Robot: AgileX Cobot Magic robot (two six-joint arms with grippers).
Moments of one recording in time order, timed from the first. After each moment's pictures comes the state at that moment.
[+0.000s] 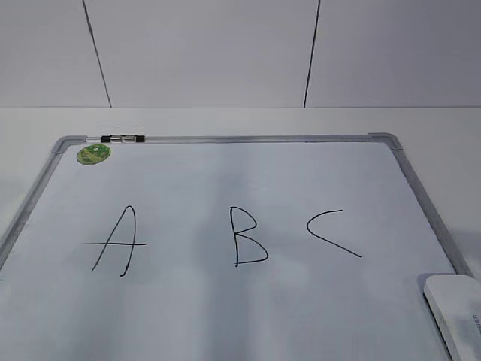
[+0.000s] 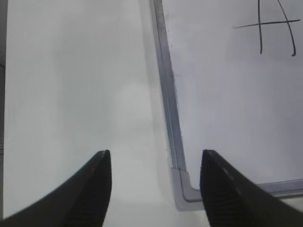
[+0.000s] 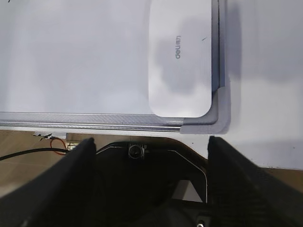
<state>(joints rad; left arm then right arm) -0.17 0.68 -0.66 0.11 1.08 -0.10 0.10 0.42 -0.51 0.19 1.22 0.06</state>
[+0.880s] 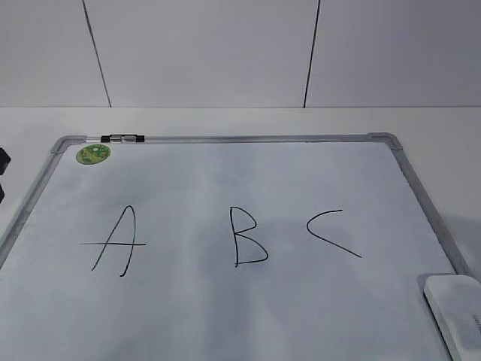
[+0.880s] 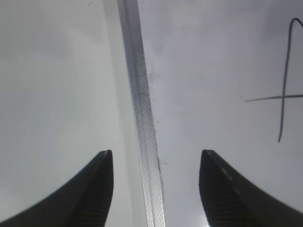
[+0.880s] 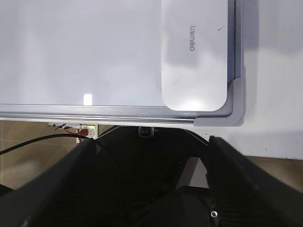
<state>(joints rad) -0.12 1.50 -1.03 0.04 0.92 -0.10 0.10 0.57 -0.57 0.24 1.25 0.07</state>
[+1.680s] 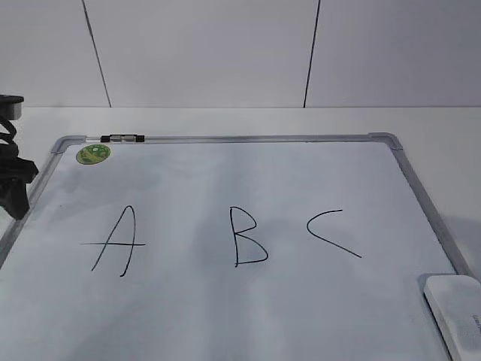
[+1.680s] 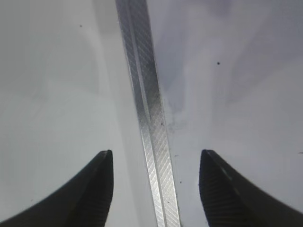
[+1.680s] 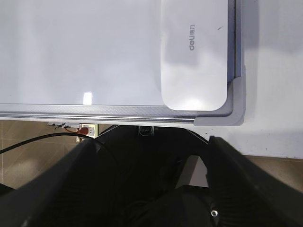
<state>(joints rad) -0.05 1.81 -1.20 -0.02 0.94 0.05 0.10 0.57 -0.57 0.24 1.25 0.07</state>
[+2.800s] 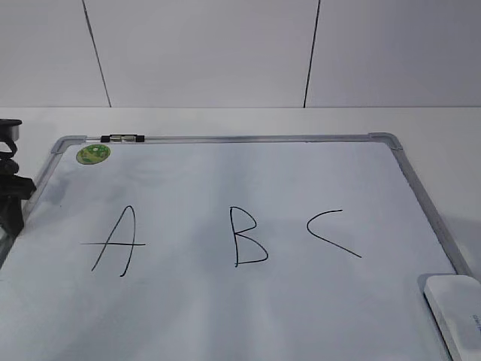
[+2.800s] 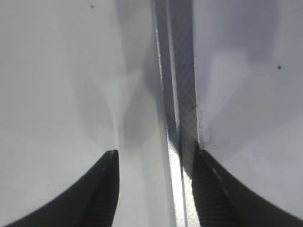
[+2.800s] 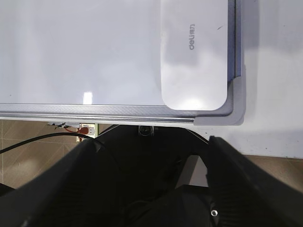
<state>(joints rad) 0.01 1.91 -1.20 -0.05 0.92 0.09 0.10 0.58 -0.57 0.24 1.25 0.07</state>
